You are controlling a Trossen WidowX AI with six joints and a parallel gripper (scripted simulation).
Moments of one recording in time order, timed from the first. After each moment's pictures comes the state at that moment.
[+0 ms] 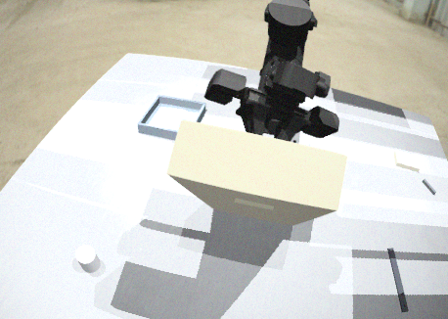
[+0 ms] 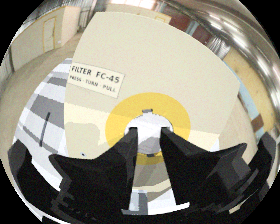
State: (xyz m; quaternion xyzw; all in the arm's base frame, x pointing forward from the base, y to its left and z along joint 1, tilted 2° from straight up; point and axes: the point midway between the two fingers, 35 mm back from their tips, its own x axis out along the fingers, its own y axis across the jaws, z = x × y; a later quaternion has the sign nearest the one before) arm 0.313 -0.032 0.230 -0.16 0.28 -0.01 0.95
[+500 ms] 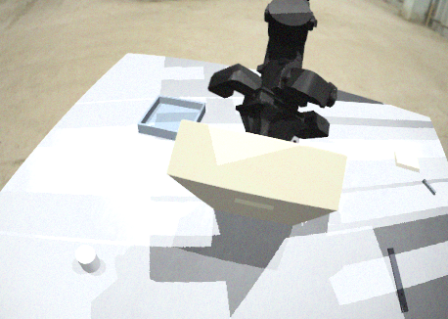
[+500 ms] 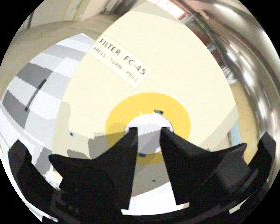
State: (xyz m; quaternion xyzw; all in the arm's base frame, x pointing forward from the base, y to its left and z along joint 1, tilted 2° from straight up) arm 0.313 -0.032 0.229 -0.33 0.27 0.04 0.90
